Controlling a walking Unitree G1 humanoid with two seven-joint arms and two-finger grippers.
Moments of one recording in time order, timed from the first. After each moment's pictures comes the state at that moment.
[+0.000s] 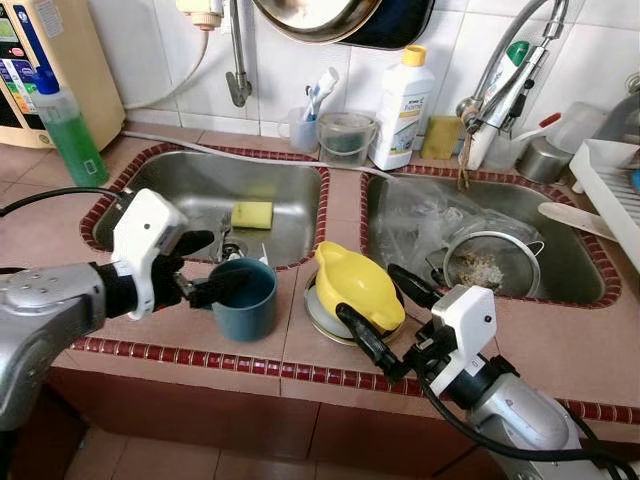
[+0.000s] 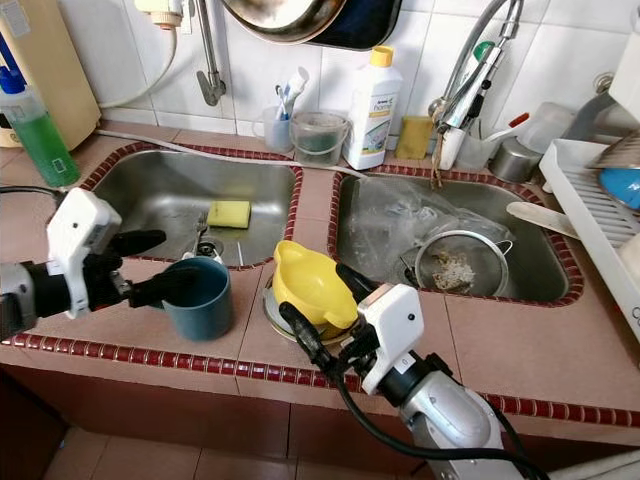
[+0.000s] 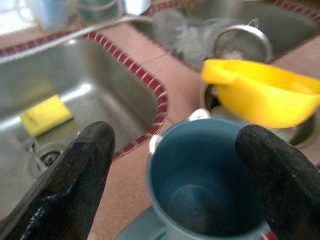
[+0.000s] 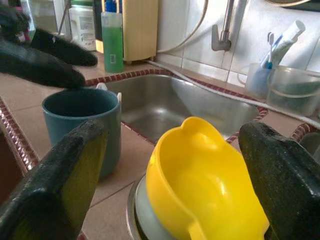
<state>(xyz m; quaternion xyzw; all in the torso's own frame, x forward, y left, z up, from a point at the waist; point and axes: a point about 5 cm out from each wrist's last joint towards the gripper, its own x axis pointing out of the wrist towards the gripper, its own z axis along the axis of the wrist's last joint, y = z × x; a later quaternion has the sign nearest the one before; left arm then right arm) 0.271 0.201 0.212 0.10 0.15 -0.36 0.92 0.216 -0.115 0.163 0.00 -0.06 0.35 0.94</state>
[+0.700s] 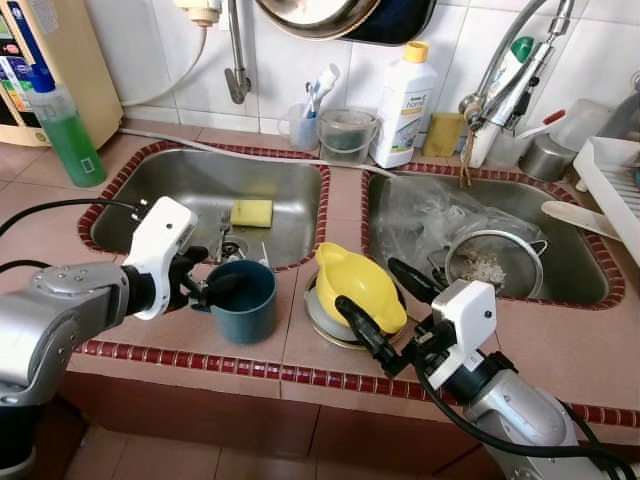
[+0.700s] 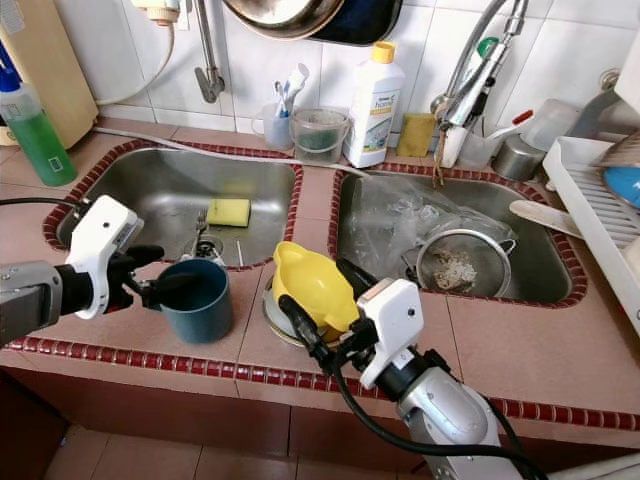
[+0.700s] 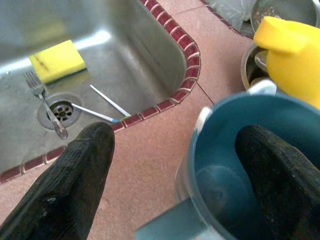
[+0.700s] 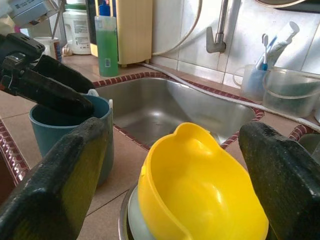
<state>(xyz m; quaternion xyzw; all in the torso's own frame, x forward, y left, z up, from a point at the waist) 0.284 0.197 0.205 0.09 0.24 -0.30 0.92 0.217 -0.113 0.165 0.00 -0.07 0.34 0.94</state>
